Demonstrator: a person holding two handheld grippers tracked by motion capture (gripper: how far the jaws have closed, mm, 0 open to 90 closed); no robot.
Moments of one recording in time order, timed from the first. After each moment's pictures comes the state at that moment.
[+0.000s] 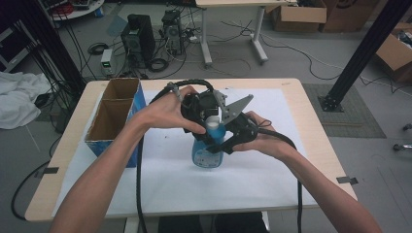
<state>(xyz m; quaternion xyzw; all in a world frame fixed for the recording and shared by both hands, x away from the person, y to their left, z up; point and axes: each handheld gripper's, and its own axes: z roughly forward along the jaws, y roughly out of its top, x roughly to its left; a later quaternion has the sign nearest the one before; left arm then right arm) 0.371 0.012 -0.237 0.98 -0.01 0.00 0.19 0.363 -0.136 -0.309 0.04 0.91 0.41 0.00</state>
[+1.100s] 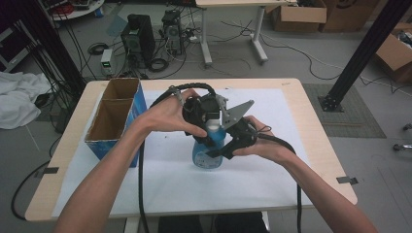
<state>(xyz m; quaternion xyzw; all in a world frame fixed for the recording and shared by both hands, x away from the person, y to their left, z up) 0.367 0.009 -0.242 0.98 -0.01 0.01 0.18 0.361 -0.137 -0.322 0.02 0.90 0.43 0.01</state>
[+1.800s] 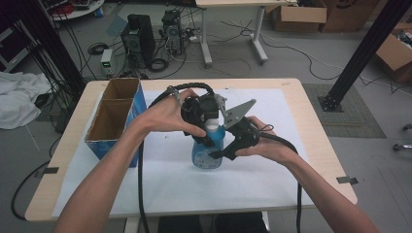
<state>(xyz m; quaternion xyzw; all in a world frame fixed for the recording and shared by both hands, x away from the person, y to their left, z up) 0.367 0.013 -0.240 0.98 0.00 0.00 0.18 0.362 -0.142 -0.322 0.03 0.91 0.42 0.00</state>
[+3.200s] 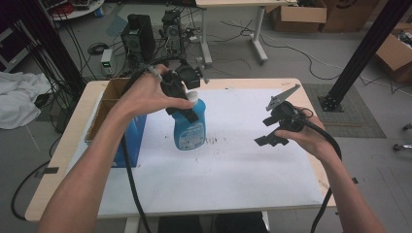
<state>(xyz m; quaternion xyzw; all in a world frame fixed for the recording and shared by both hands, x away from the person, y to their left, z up) 0.389 0.057 -0.183 0.97 0.21 0.03 0.15 0.380 -0.251 -0.296 0.25 0.92 0.29 0.04</state>
